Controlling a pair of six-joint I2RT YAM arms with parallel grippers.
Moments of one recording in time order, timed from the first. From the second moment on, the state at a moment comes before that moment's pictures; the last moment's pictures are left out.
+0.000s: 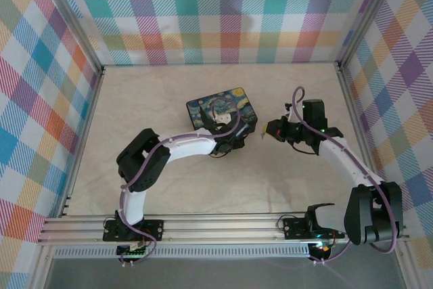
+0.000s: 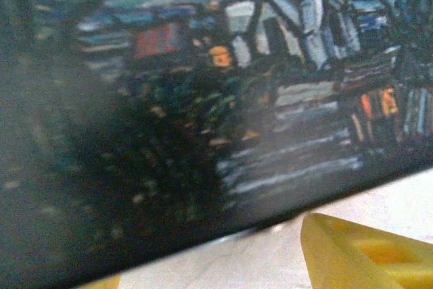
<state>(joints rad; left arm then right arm) -0.91 1.98 1.34 -0.42 -0.36 -0.98 0.14 1.24 0.78 -0.35 -0.74 0.63</state>
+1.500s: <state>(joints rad) -0.76 1.95 1.64 -0.99 0.01 -0.93 0.43 1.12 0.47 -0.19 -0.71 0.69</state>
